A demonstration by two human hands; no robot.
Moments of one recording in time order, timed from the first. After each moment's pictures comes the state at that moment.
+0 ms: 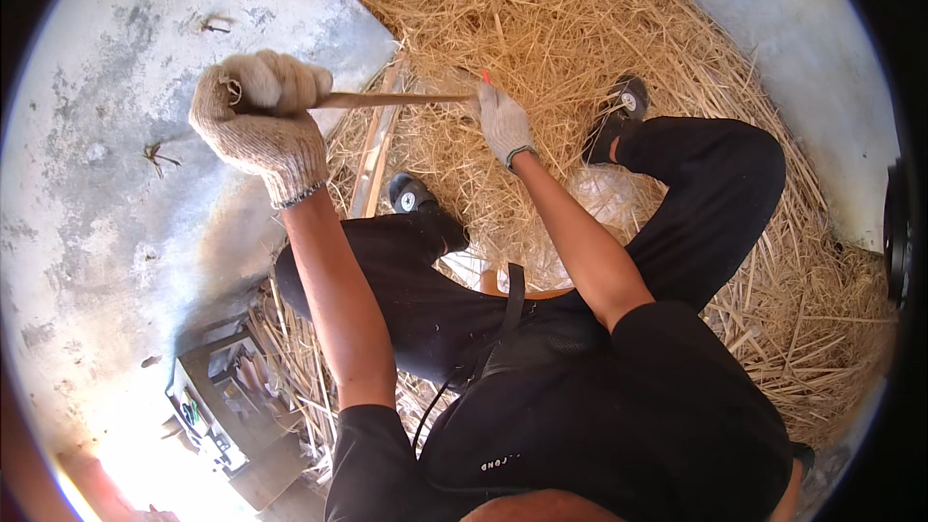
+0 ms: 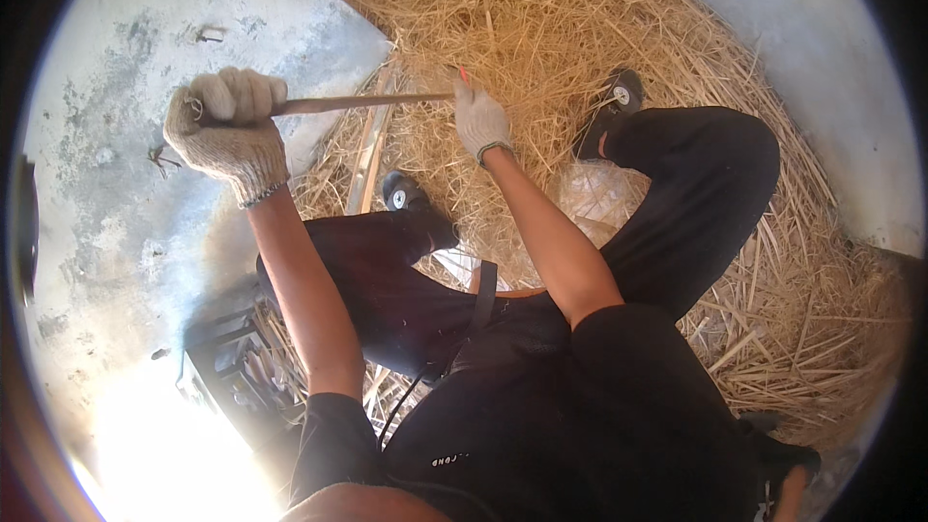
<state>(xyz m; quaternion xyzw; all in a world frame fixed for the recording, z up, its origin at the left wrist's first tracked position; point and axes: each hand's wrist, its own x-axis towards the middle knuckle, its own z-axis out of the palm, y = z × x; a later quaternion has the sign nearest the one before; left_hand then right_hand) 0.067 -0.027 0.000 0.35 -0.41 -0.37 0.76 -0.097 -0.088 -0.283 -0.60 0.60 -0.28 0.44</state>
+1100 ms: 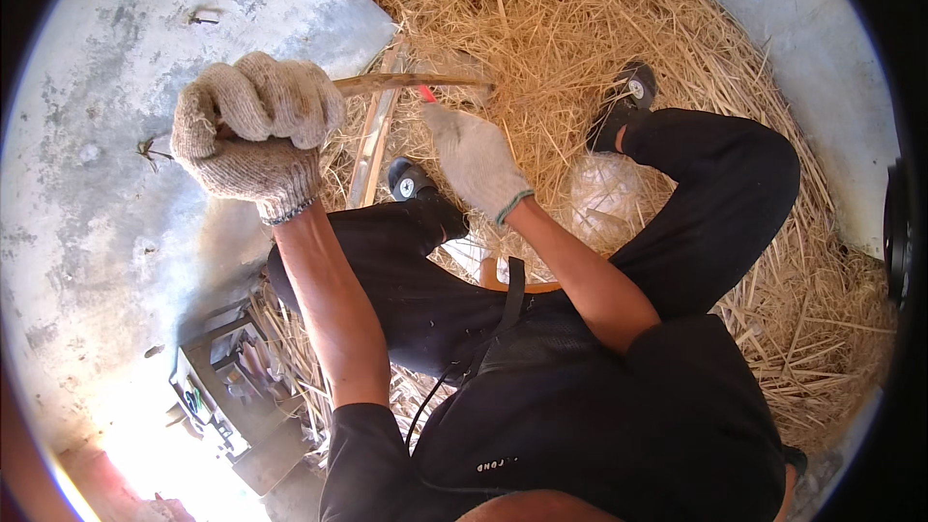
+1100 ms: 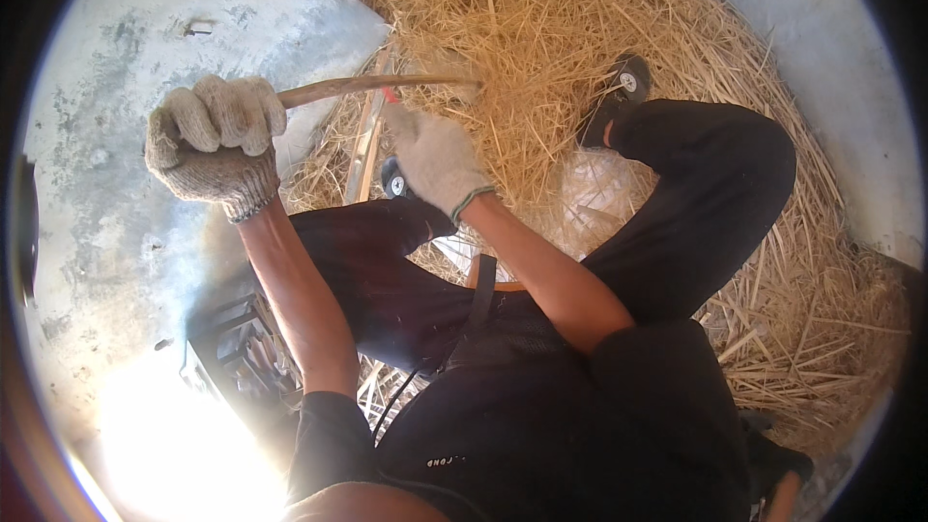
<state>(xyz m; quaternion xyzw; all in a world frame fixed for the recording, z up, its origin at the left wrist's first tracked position) 0.071 -0.019 -0.012 0.16 -0.55 -0.47 0.67 -0.093 -0.020 -0.177 -0.60 0.49 -0.28 0.56</state>
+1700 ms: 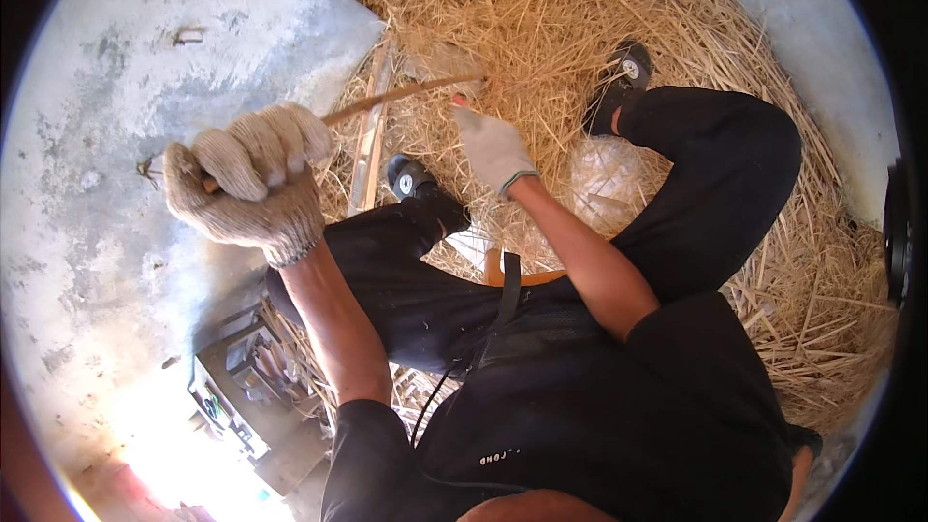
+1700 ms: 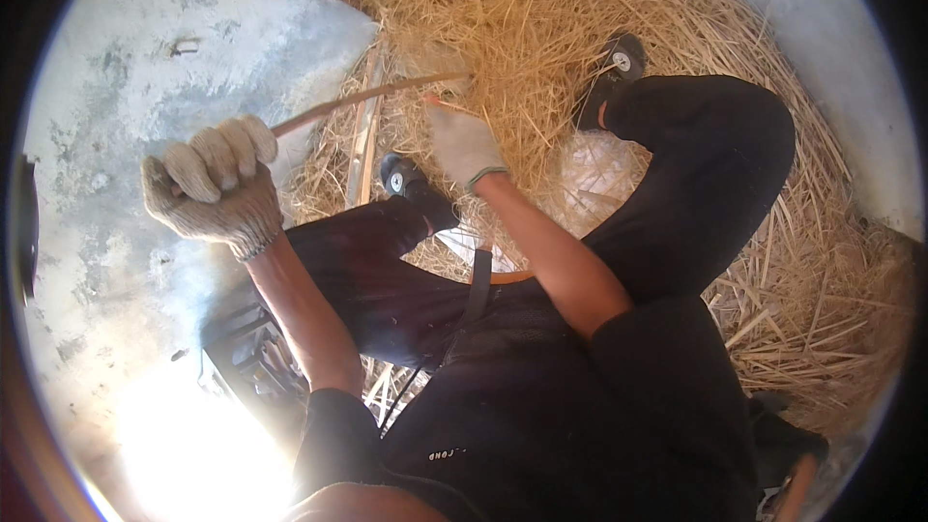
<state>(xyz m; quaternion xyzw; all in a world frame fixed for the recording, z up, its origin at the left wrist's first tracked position) 0.035 0.001 -0.007 0.28 -0.49 -0.41 0.72 -0.115 -0.033 -0.239 -0.61 0.57 -0.17 0.53</state>
